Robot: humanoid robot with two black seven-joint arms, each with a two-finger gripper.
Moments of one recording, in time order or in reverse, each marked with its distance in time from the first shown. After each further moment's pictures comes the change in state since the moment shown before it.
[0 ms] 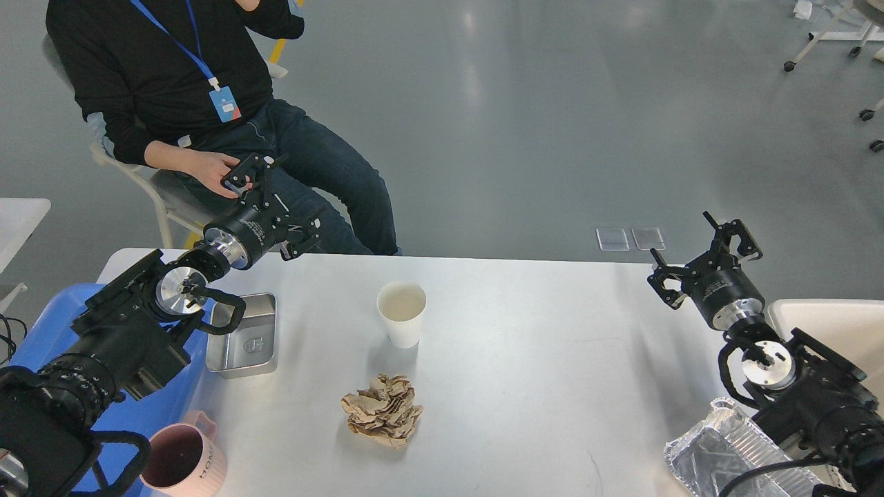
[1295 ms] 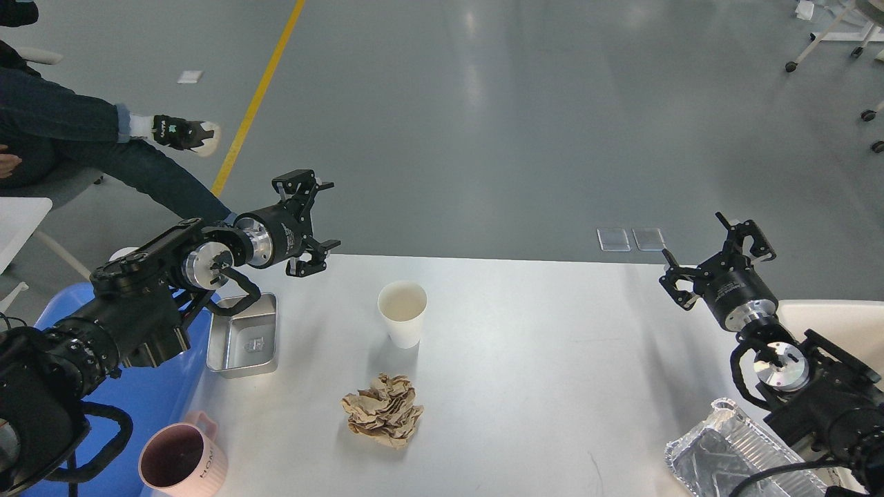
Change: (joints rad) left arm -0.119 0.031 0.326 -0.094 0.104 0.191 0.193; right arm -0.006 -0.030 -0.001 0.000 0.000 0.000 0.000
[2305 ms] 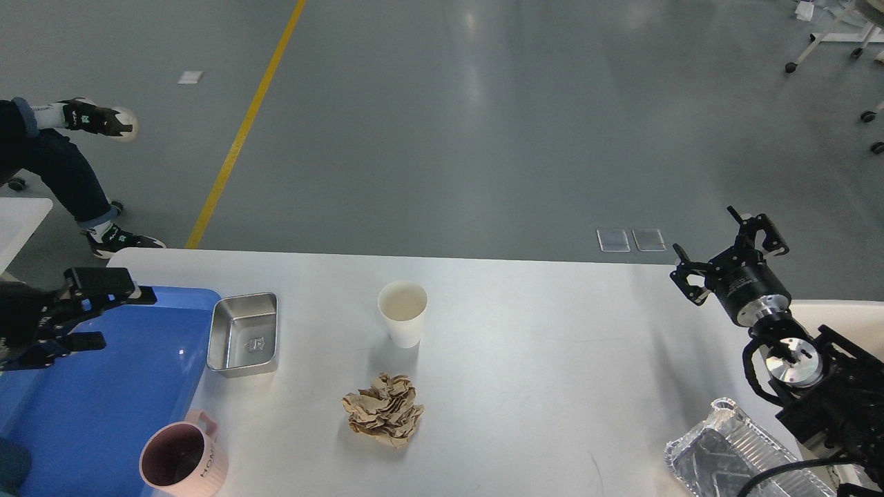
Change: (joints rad) left arm -0.057 1.214 0.416 -1.105 0.447 -0.228 -0.027; right arm 0.007 -0.029 -0.006 0.005 -0.001 0.007 -0.001
